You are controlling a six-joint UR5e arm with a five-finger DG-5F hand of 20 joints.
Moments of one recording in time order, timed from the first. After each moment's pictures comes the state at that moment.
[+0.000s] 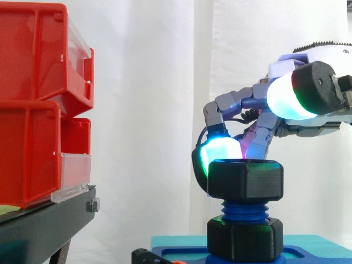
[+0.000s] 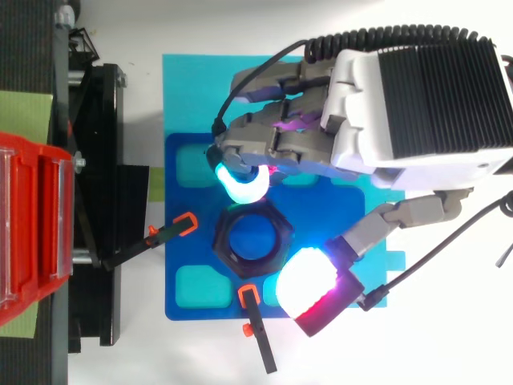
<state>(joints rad) 0.08 -2.16 -1.27 -2.85 -1.64 -1.19</state>
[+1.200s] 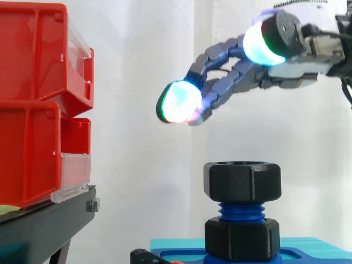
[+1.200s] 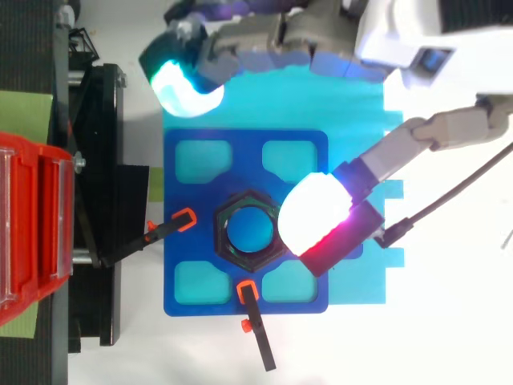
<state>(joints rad) 0.02 -2.16 -1.12 -3.00 -1.68 -1.22</state>
